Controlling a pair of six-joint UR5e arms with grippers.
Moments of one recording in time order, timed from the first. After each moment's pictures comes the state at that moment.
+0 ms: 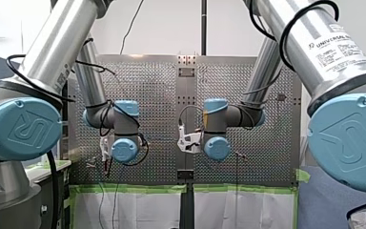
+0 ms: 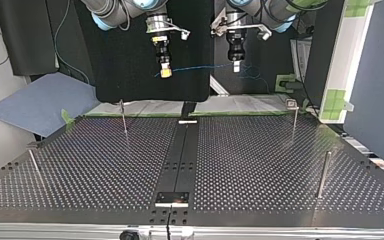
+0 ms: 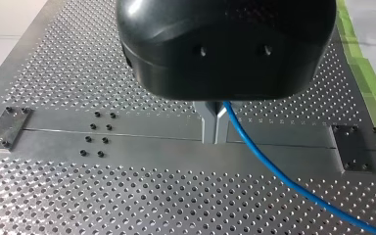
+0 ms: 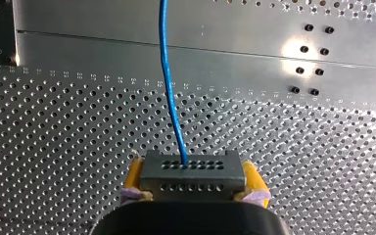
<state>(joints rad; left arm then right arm) -0.54 -1.99 -2.39 -1.89 -2.15 -1.63 2.37 -1.00 2.02 -1.04 1.83 1.47</state>
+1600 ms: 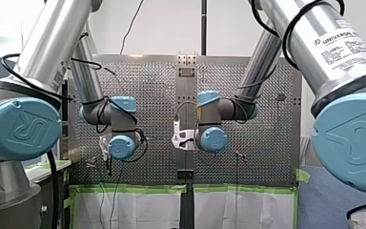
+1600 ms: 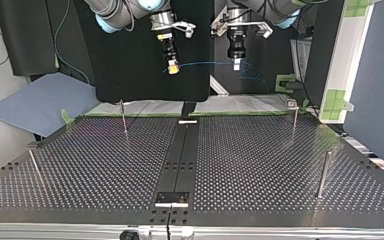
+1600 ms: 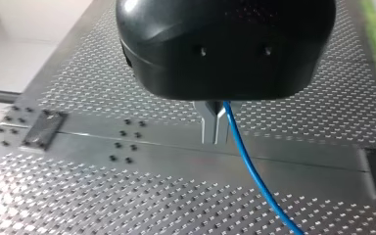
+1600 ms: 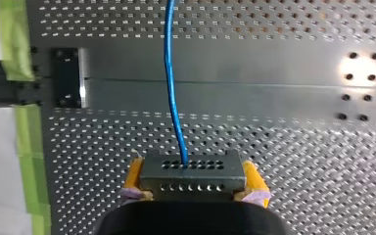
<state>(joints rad) -0.55 -1.93 -2.42 -1.89 -2.13 -1.72 2.41 -1.03 1.96 -0.80 1.81 1.63</state>
